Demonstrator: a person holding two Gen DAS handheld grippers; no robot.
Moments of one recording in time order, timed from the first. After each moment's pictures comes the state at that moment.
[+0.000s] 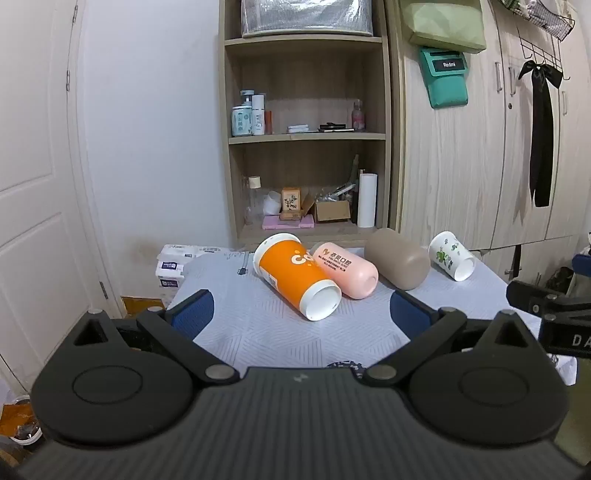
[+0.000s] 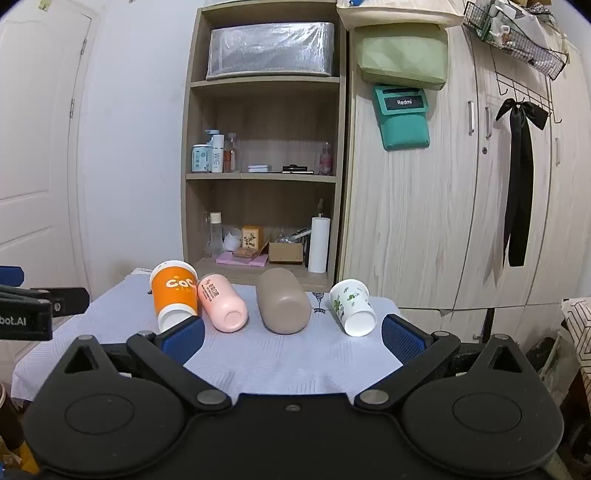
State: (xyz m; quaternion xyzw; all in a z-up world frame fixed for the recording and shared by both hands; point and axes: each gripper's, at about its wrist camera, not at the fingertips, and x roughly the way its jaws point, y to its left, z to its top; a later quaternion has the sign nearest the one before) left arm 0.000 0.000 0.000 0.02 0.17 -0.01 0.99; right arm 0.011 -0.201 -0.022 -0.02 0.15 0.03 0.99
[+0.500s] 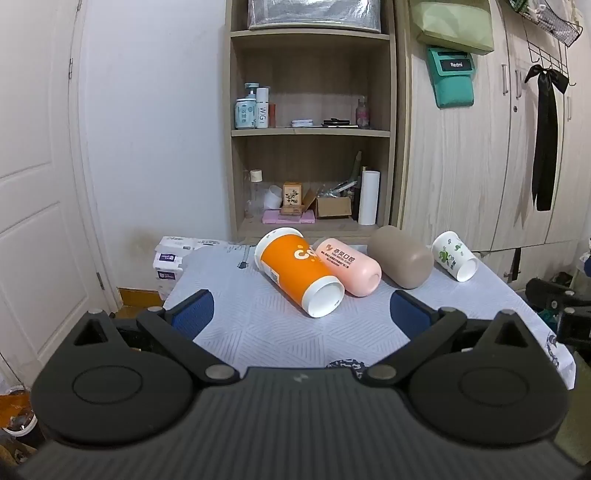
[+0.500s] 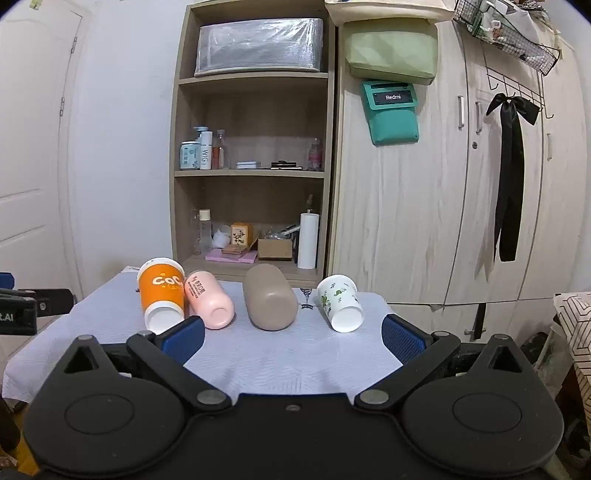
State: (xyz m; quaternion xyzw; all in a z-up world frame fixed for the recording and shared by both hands) left arm 0.006 0.006 -0.003 0.01 0.18 -0.01 0.98; right arm 0.010 -0.211 -0.029 -0.01 0.16 0.01 0.99
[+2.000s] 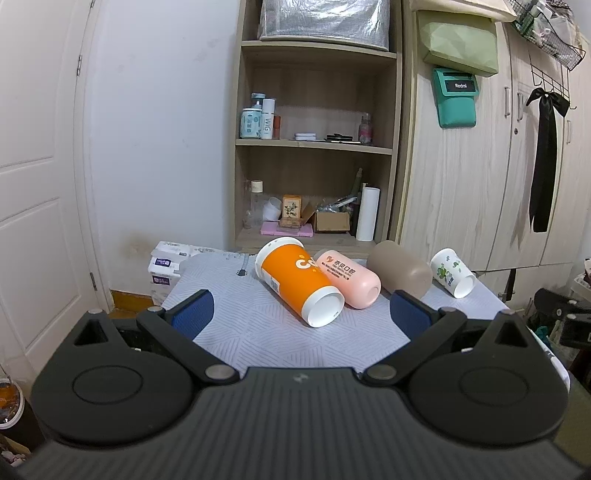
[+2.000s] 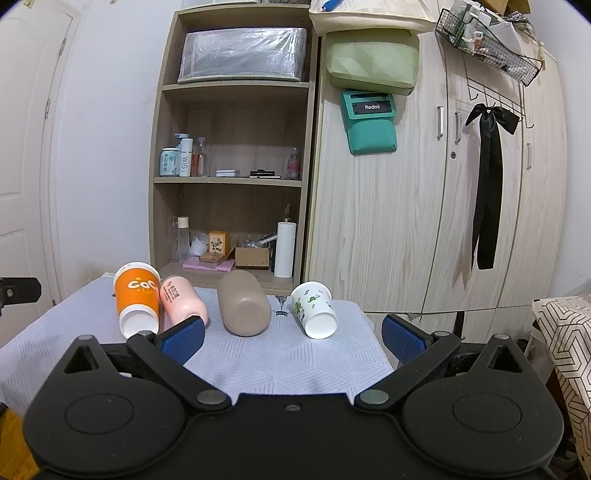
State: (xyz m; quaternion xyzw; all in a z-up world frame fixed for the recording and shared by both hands) left arm 0.002 0.016 -0.010 -0.02 0.16 -0.01 0.99; right arm 0.010 -0.213 -0.029 -0.02 0.14 -0.02 0.99
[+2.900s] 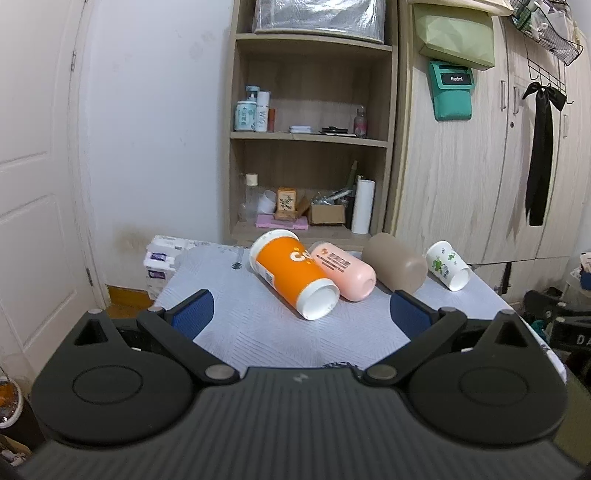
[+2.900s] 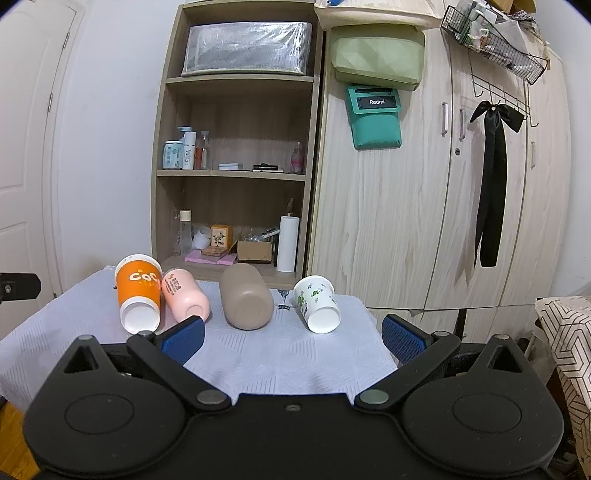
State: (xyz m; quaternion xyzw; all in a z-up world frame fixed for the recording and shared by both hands) left arm 0.004 0.018 -0.011 -0.02 0.17 -0.02 0.98; right arm 0.014 -0.213 -0.033 -0.03 0.16 -0.01 0.99
